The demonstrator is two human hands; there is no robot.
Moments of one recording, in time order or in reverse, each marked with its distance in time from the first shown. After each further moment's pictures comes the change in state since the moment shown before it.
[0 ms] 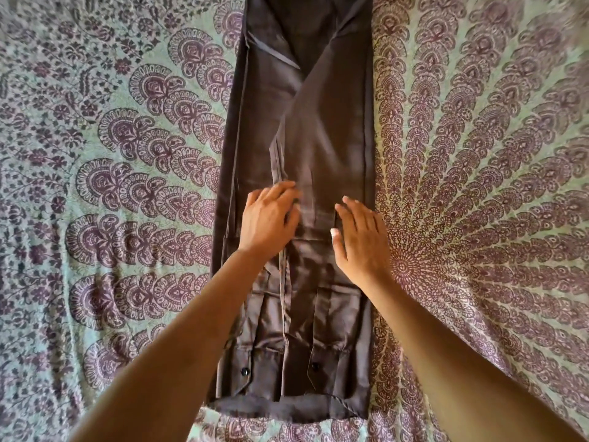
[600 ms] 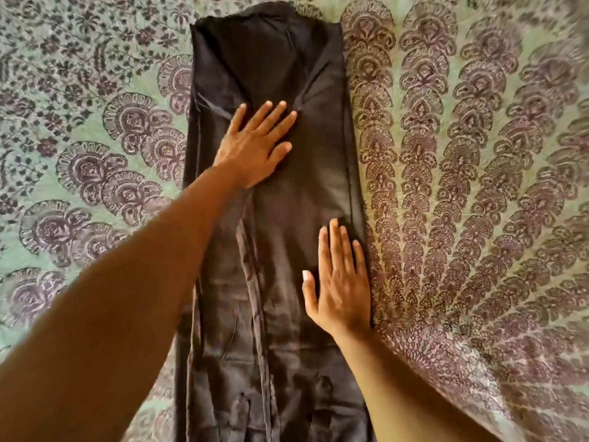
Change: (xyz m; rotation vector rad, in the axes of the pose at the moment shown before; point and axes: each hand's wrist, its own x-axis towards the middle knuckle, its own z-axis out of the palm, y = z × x) left_hand 0.264 -0.059 0.016 0.419 -0.216 0.251; right_hand 0.090 0.000 0.022 -0.019 -0.043 0.195
